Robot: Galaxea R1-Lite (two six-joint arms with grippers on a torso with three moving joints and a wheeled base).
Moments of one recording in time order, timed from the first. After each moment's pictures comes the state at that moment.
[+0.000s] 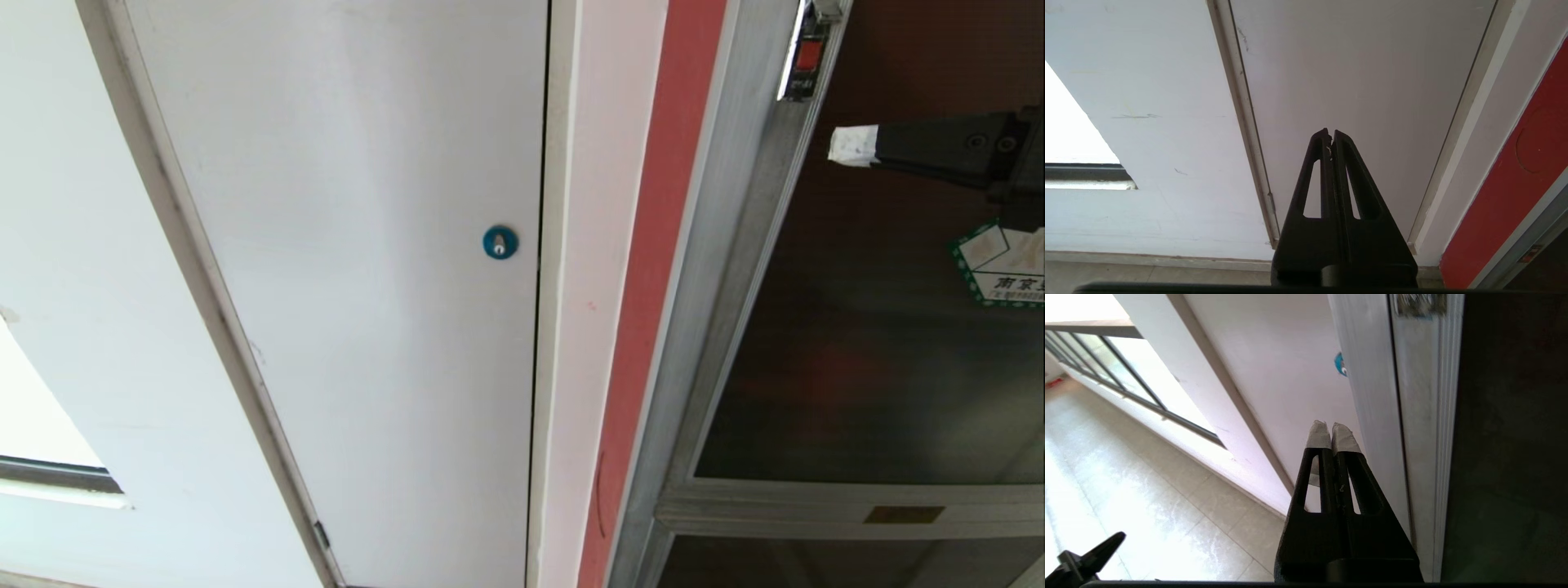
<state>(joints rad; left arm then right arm) 0.00 0.00 0.00 -0.01 -0.02 0.03 0.40 1.24 -1.25 0.04 0.19 0.32</state>
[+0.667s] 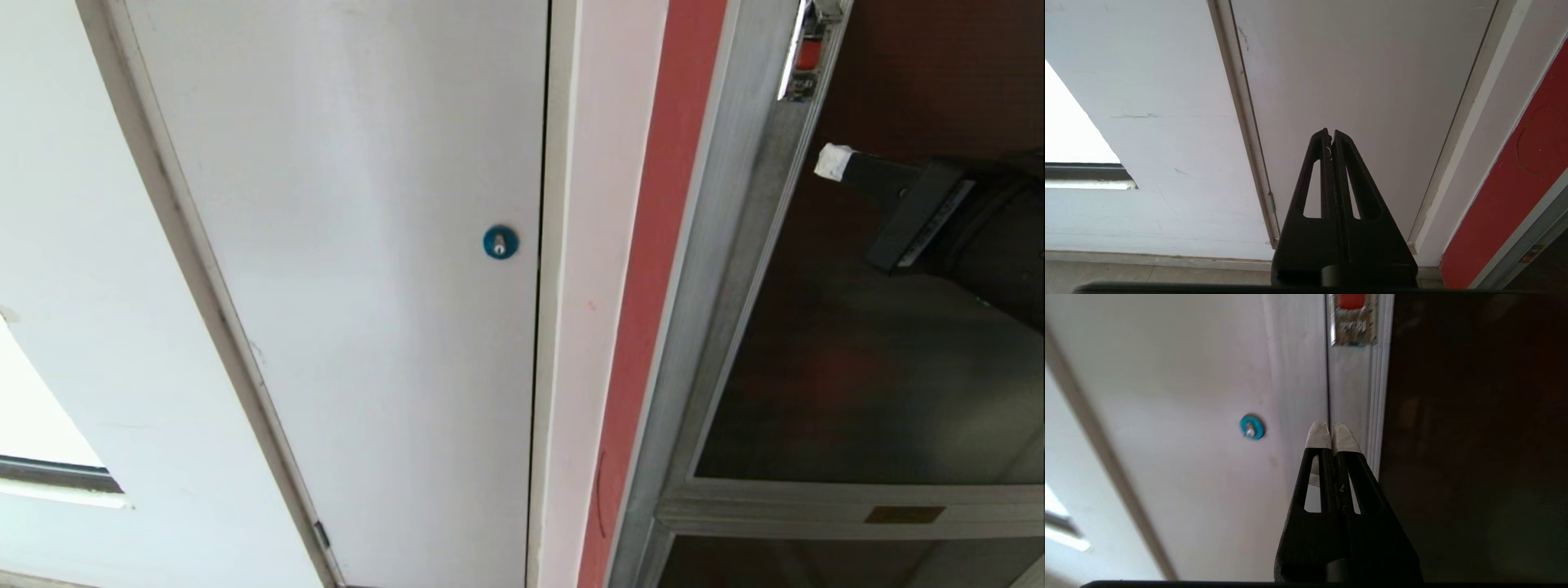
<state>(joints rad) 0.00 0.00 0.00 -0.01 -0.02 0.03 0.65 1.27 -0.87 -0.62 -0.41 -0.01</state>
